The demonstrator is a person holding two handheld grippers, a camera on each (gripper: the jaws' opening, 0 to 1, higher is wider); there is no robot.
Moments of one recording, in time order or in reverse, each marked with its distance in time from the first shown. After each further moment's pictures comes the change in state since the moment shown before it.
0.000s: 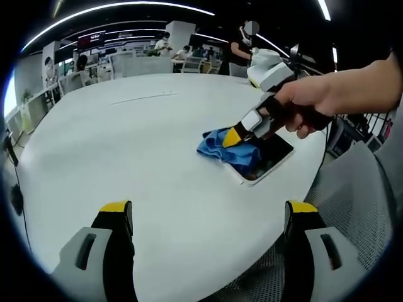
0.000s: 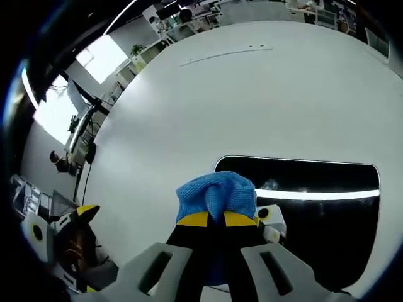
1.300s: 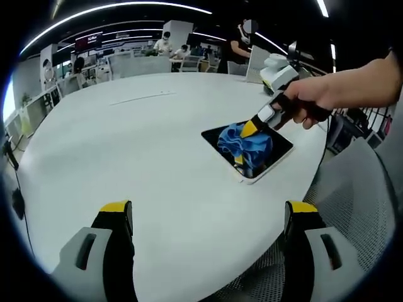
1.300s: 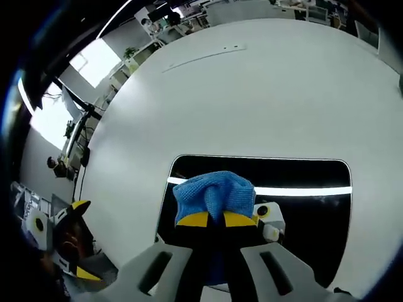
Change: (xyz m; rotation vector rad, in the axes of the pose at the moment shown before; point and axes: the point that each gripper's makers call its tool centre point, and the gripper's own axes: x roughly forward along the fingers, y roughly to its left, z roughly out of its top) left arm 0.000 -0.002 0.000 0.025 0.007 -0.001; right arm -0.025 -0.061 -0.003 0.040 0.006 -0.026
